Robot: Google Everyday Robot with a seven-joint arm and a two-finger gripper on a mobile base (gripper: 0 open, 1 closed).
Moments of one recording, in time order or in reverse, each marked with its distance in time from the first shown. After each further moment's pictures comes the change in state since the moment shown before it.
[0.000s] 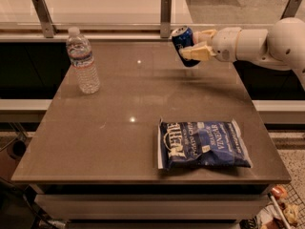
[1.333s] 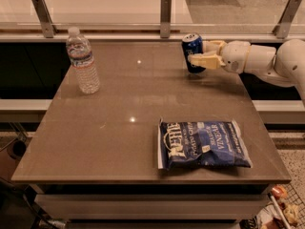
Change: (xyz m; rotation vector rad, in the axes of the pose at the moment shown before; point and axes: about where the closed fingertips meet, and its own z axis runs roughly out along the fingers) arm 0.035 -0.009 -0.015 -0.045 -0.150 0.097
